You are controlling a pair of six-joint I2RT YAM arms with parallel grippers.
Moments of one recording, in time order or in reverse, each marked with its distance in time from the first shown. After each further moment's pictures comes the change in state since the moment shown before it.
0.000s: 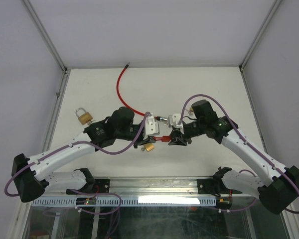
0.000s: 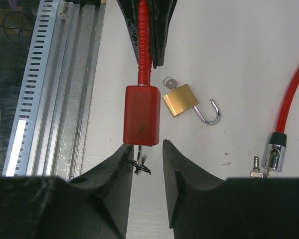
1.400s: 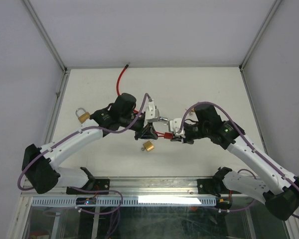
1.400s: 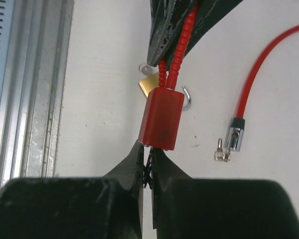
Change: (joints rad) left arm 0.154 0.131 0.108 -0.047 0.274 0.023; right arm 0.062 -0.071 0.037 -0.023 0.152 -0.047
